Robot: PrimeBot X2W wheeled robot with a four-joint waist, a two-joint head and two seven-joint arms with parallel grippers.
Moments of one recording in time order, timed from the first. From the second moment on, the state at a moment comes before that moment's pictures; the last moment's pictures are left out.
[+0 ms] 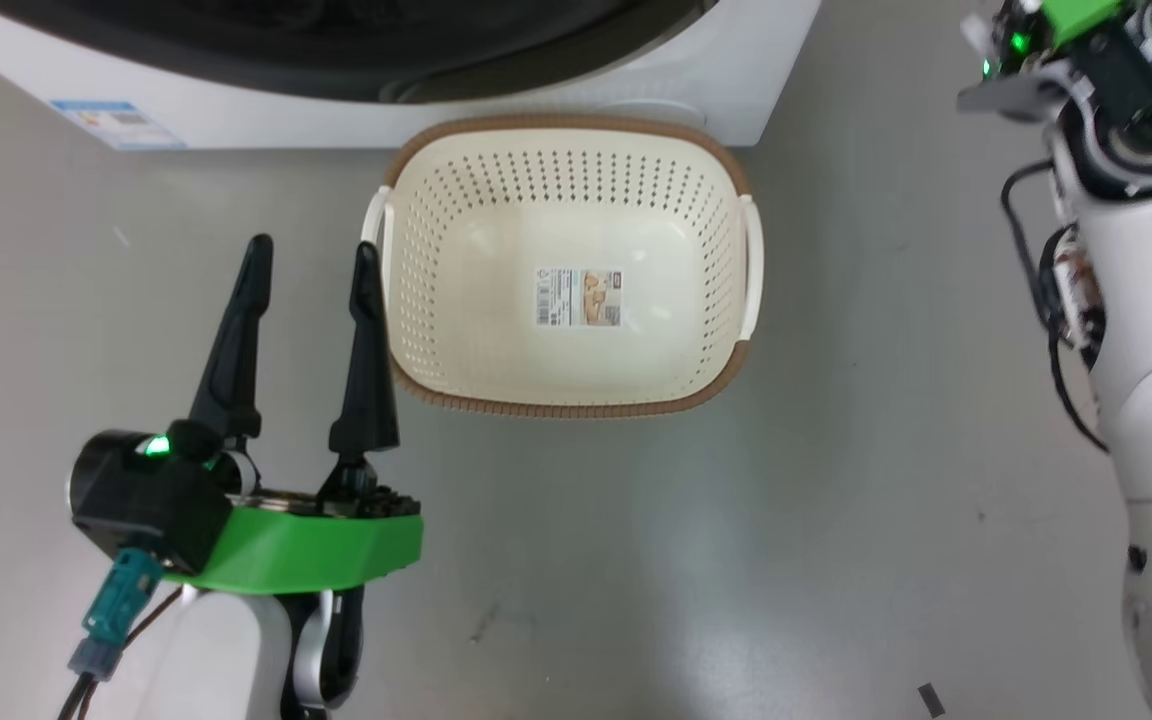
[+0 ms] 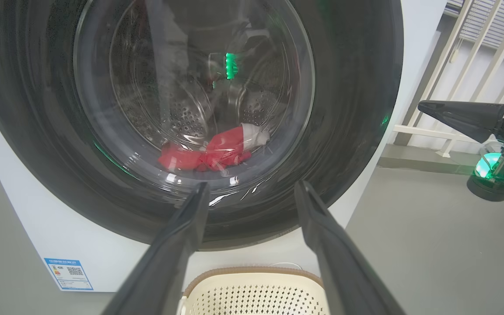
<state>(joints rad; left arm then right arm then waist) -0.37 0.03 -0.17 0.00 -0.27 0.07 -0.25 -1.07 -0.10 0.07 0.62 1.40 0.13 0.30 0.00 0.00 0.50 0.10</state>
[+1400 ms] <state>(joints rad) -0.41 0.03 -0.18 0.02 -0.30 0.07 -0.25 -1.28 -0.12 0.14 0.73 1.49 0.12 0.51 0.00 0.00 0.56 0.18</state>
